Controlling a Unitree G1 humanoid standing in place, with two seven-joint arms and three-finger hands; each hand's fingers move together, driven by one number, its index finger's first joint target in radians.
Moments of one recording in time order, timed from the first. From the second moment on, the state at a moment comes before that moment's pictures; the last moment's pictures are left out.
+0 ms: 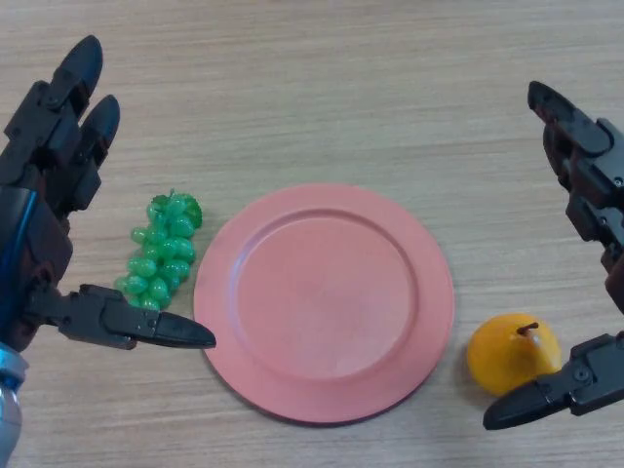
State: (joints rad) left arm 0.02 0.26 0.21 -0.67 -0.19 0.32 -0.21; right arm 0.08 -0.23 -0.10 -0.87 0.04 0.45 0.37
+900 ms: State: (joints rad) left arm 0.02 0.26 0.21 -0.62 -0.17 0.30 -0.21; right arm 0.13 -0.23 -0.15 -0.27 -0.02 -0.11 0.37
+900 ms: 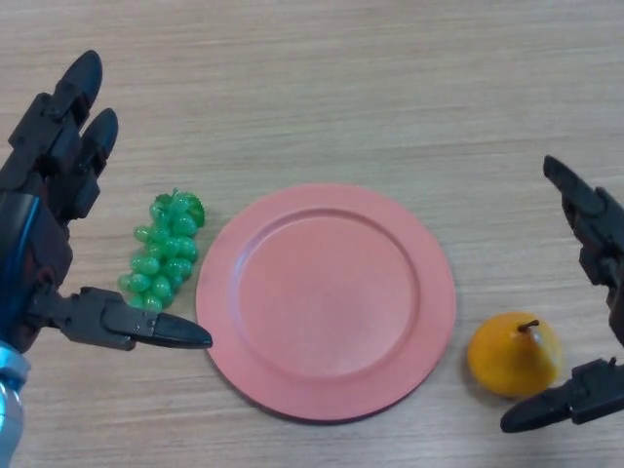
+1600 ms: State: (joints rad) left arm 0.05 0.24 0.19 -0.62 -0.13 0.26 -0.22; right arm 0.03 -0.26 -0.10 0.28 -0.11 -0.38 0.16
